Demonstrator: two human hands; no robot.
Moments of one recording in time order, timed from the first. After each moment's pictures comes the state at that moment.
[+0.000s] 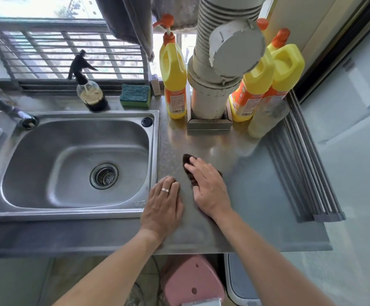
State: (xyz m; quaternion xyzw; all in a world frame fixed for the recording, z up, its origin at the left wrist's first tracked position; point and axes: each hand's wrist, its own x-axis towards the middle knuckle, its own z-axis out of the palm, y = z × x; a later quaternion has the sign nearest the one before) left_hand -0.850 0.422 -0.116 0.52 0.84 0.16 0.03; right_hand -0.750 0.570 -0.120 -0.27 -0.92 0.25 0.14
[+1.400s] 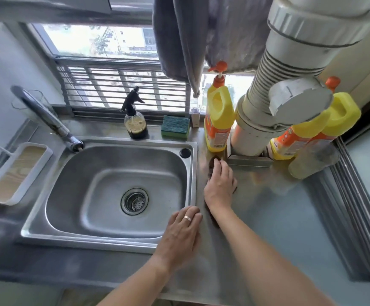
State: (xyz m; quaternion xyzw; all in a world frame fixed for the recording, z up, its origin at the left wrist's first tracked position) left_hand -0.915 0.395 -0.107 0.58 0.79 0.19 0.06; right_hand -0.906 0.577 -0.126 -0.47 -0.84 0.19 0.17
